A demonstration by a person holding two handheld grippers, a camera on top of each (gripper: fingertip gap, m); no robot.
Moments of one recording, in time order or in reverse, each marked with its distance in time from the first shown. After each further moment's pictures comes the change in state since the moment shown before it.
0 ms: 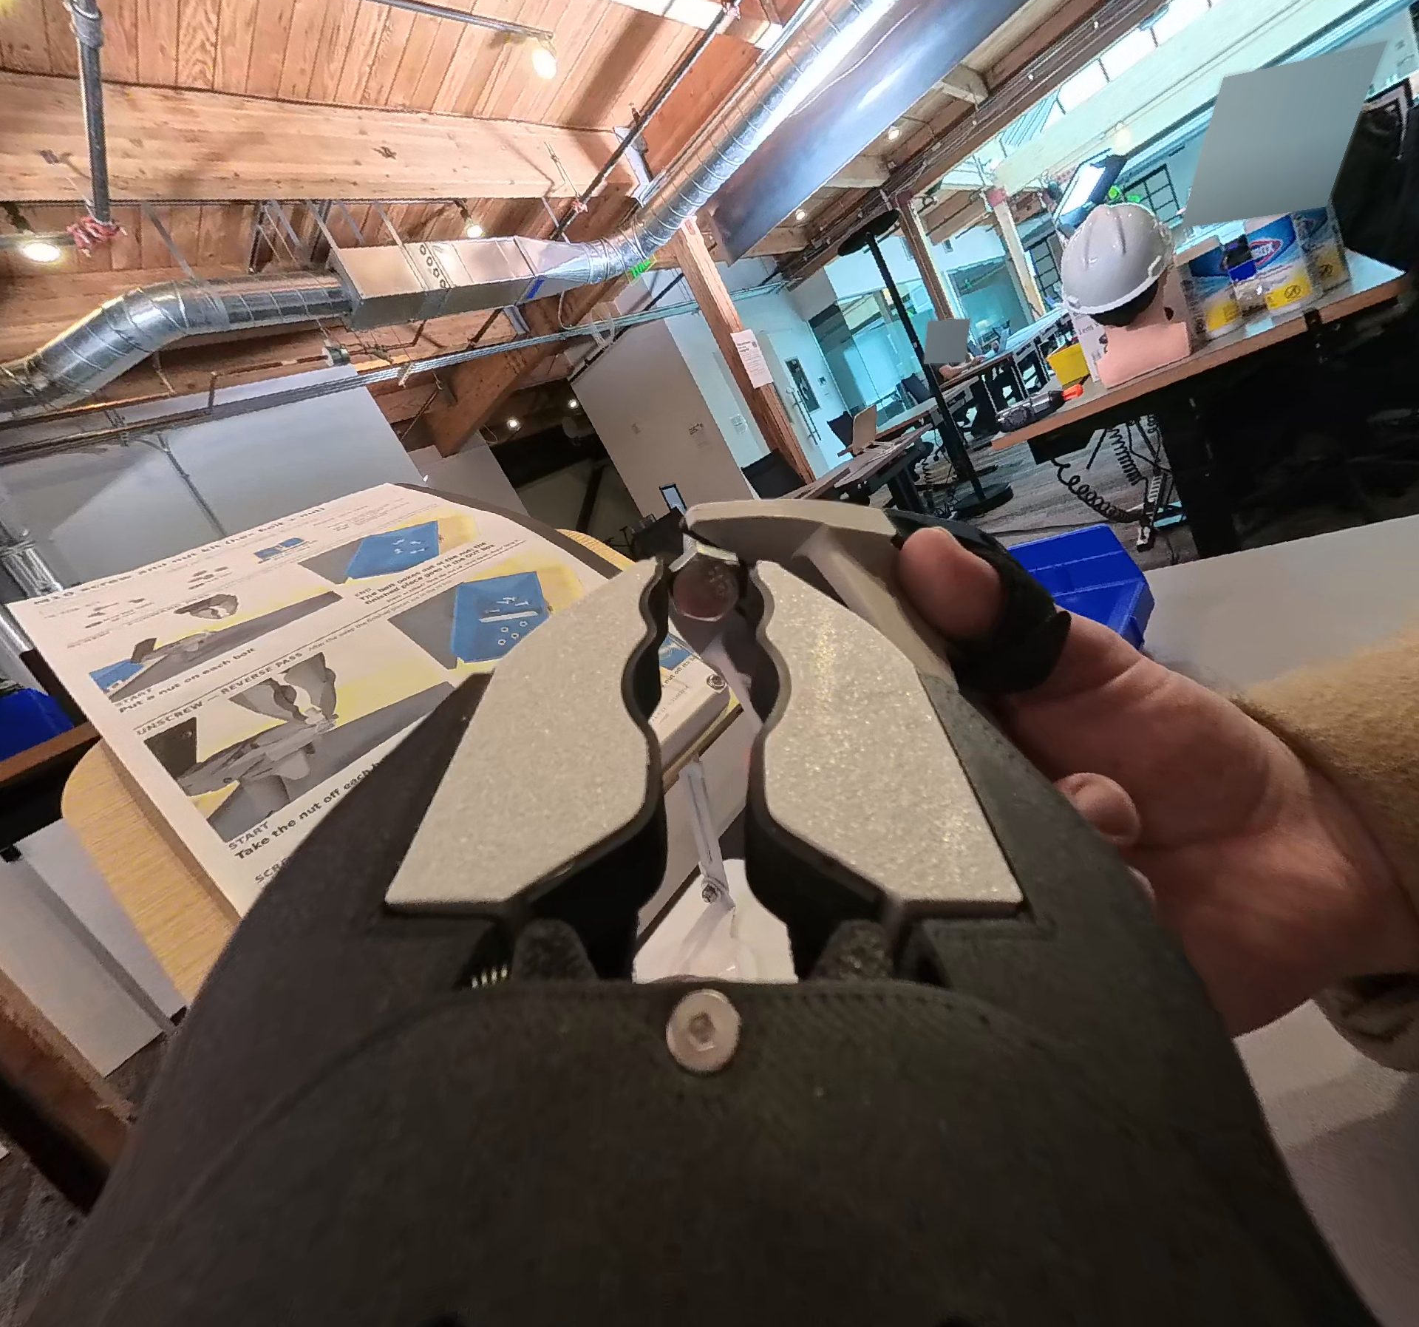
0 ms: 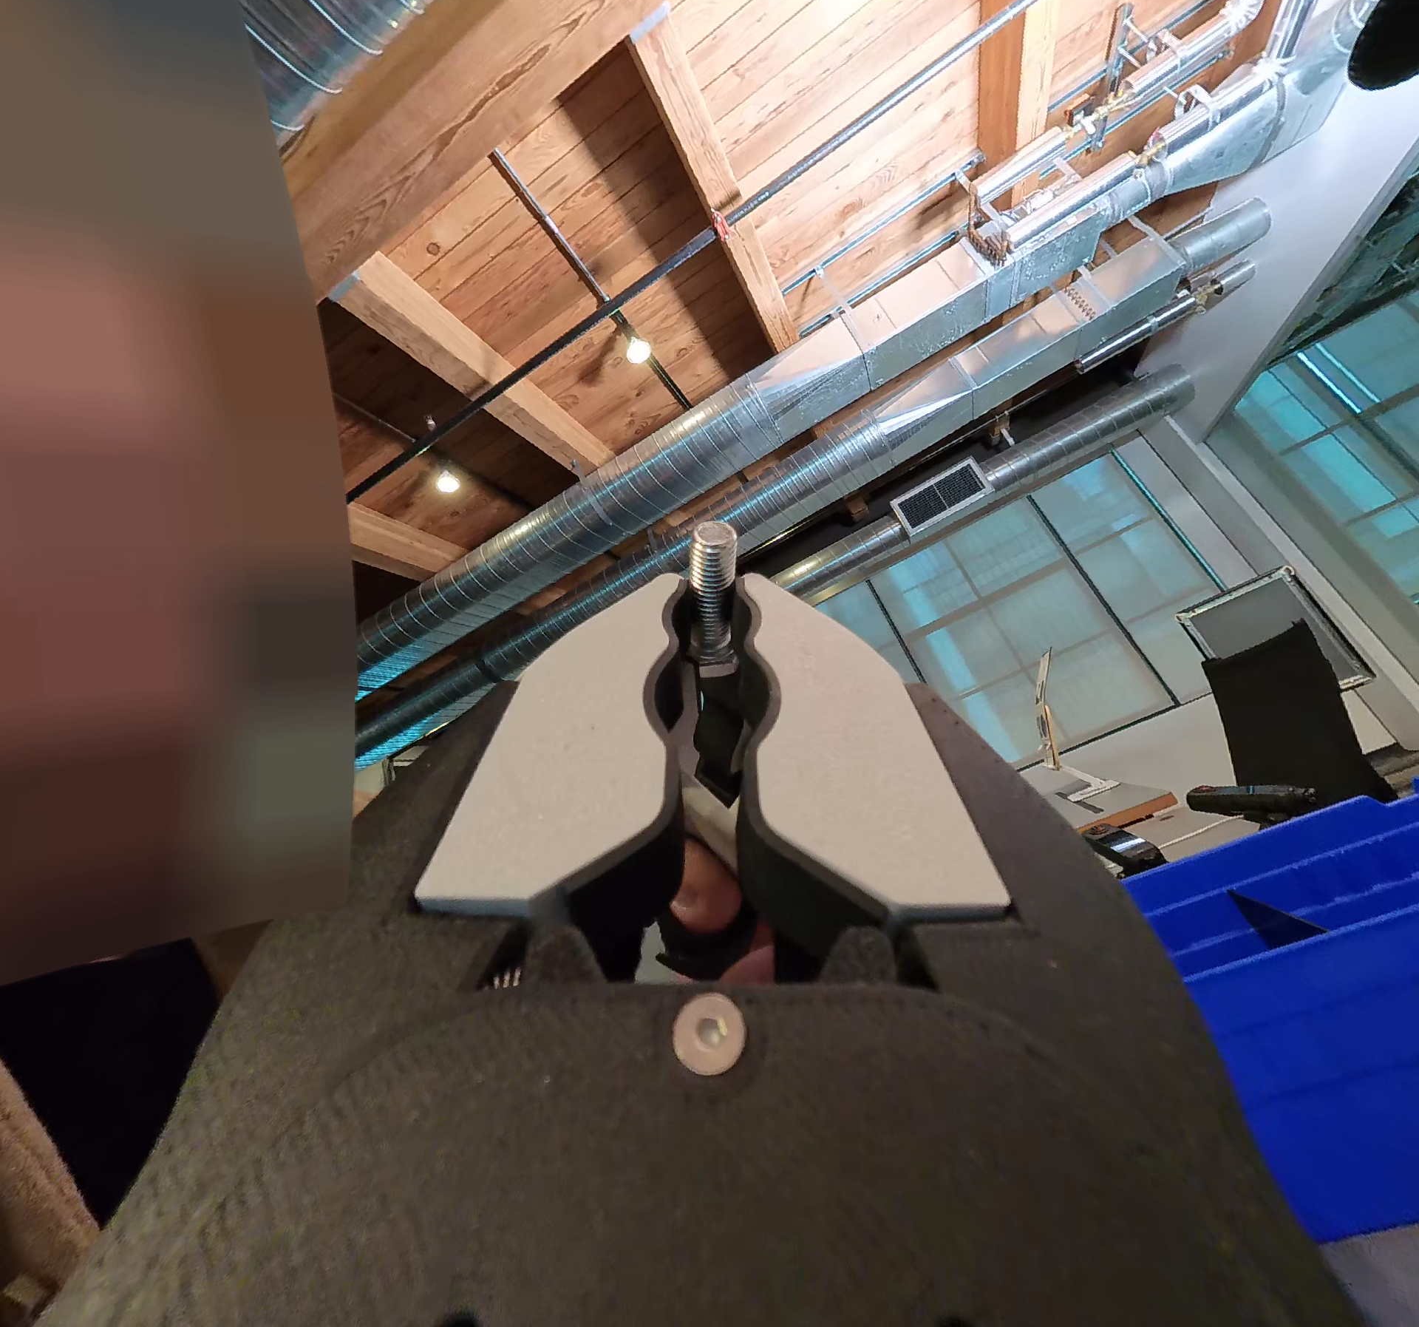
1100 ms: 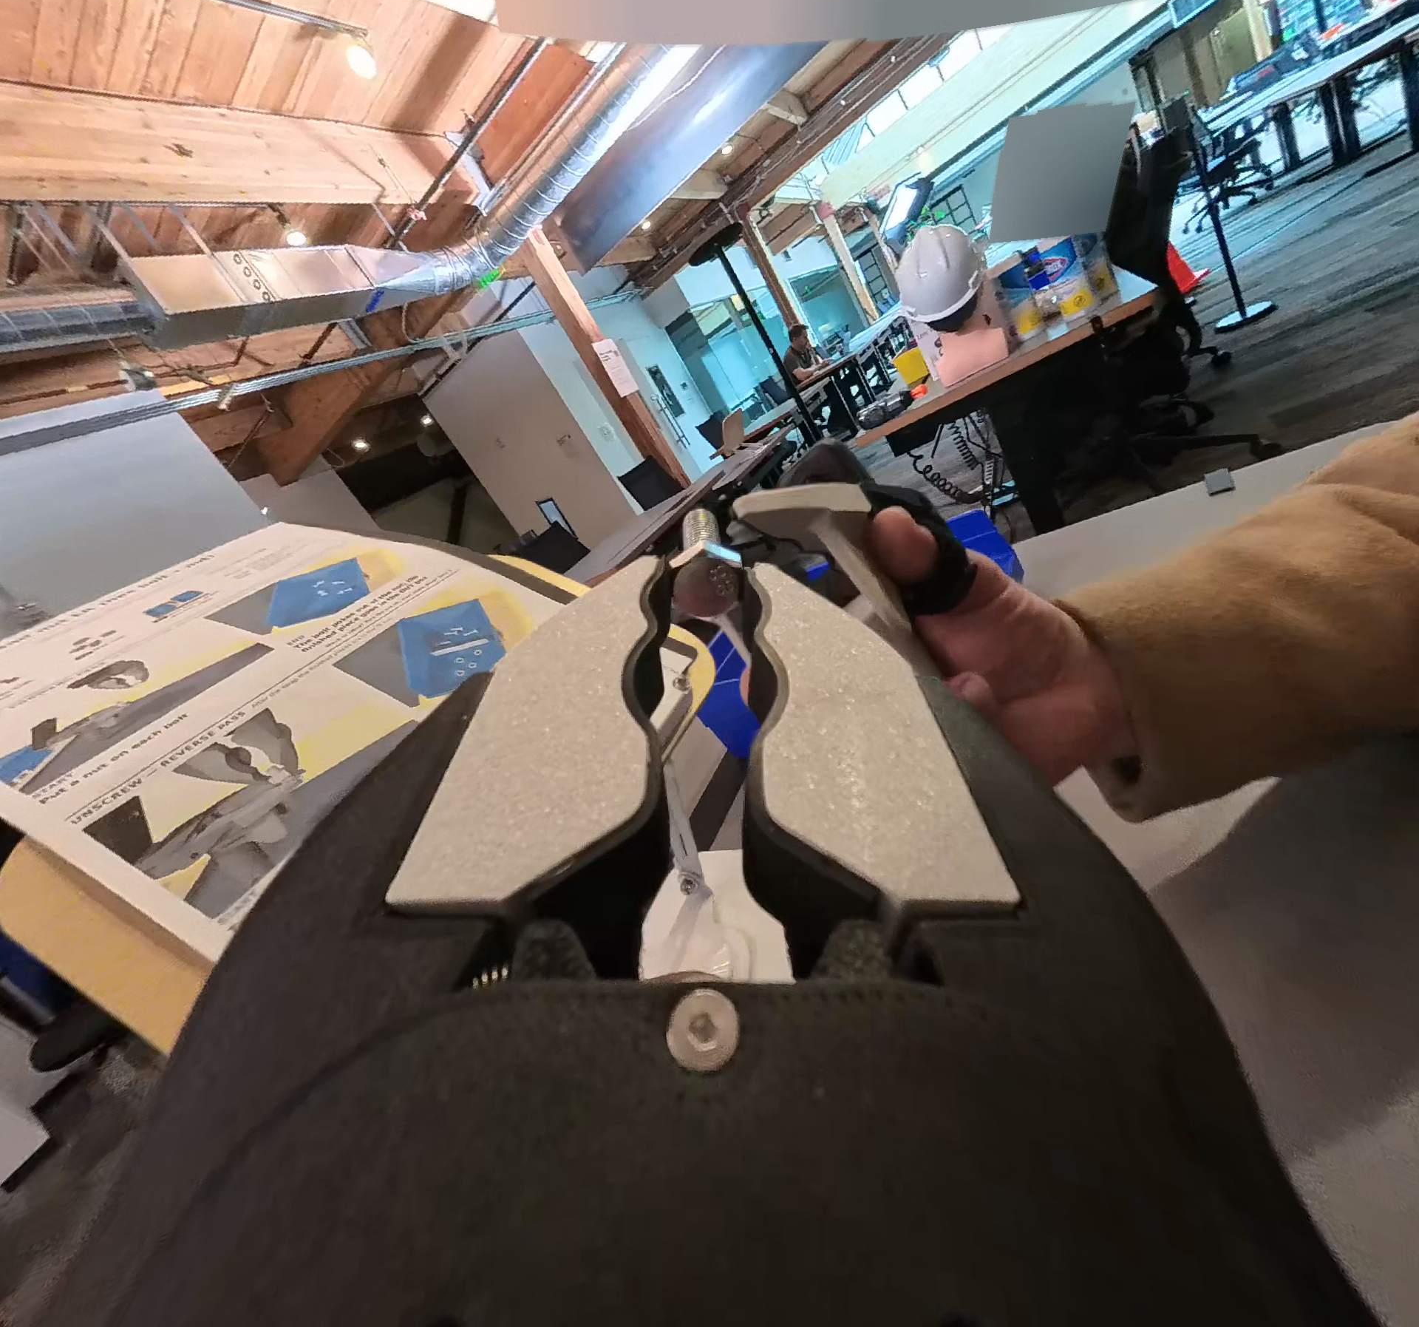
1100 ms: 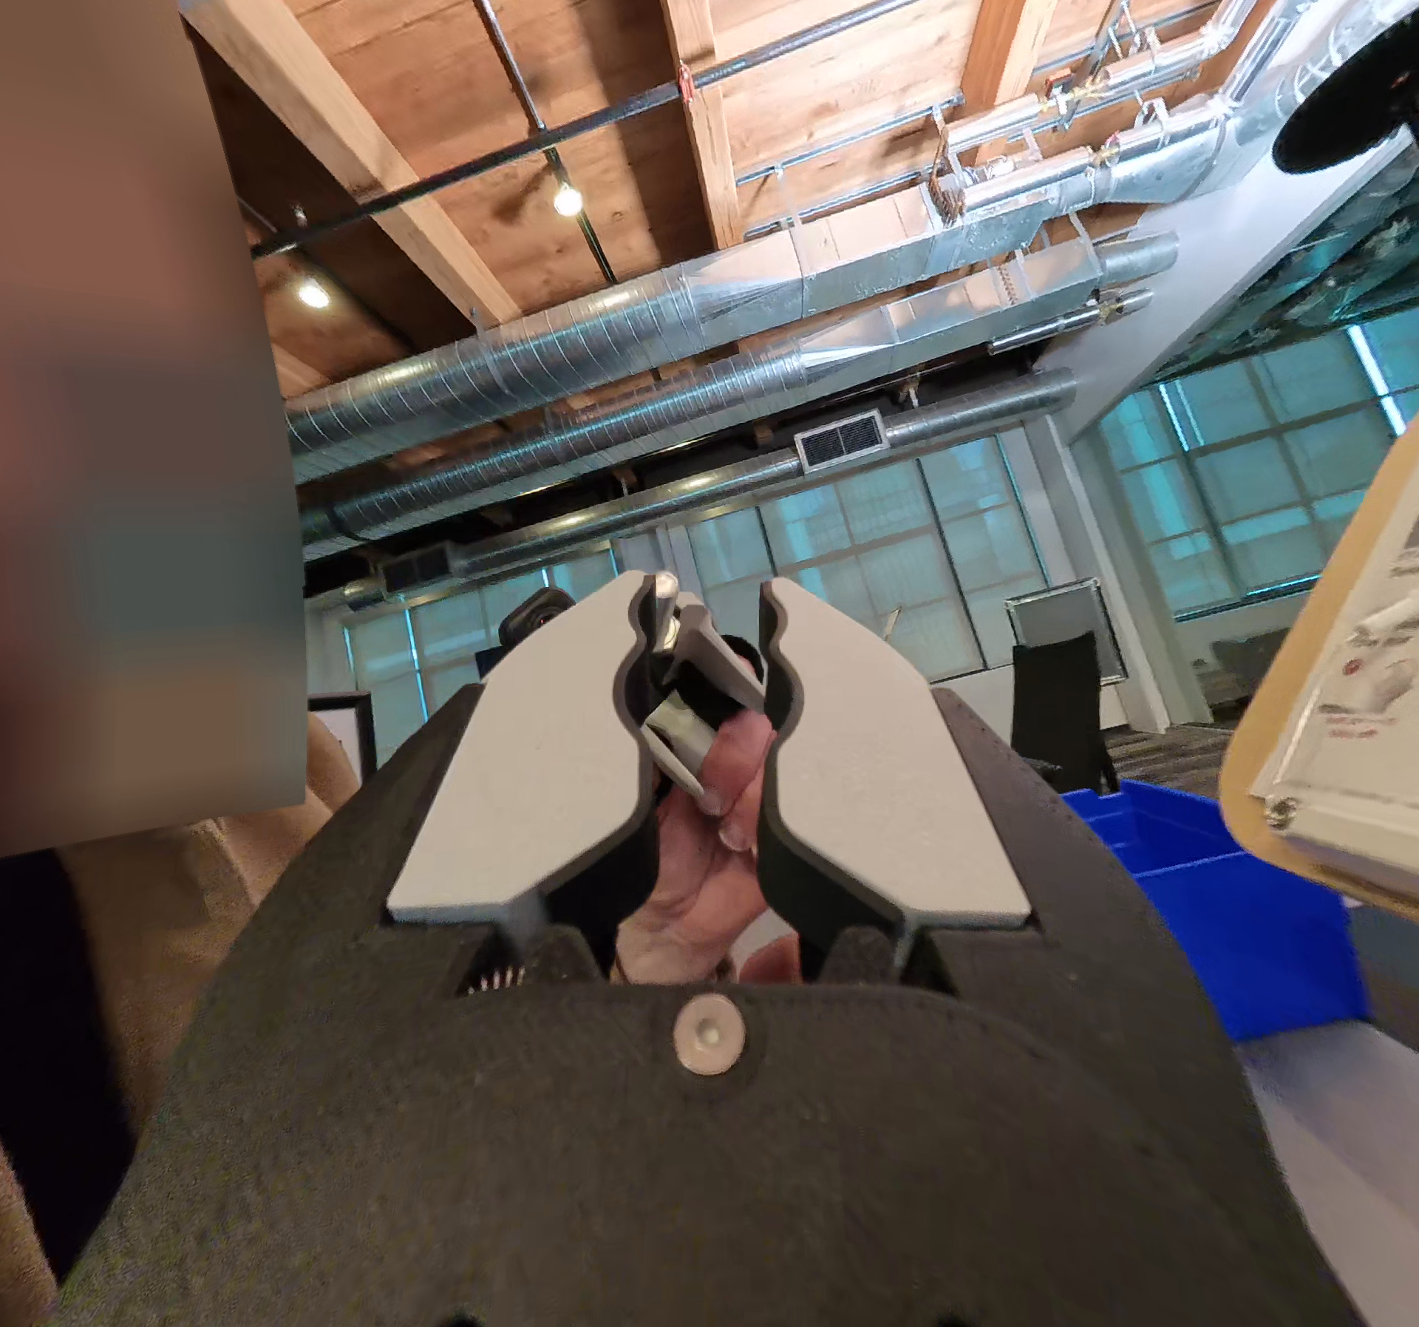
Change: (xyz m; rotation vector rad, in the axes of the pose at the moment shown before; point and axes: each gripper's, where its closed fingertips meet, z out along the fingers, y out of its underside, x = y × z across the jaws) left arm -0.018 -0.016 -0.021 0.010 0.220 -0.011; right arm 0.006 -0.025 -0.010 -0.163 0.070 -0.263
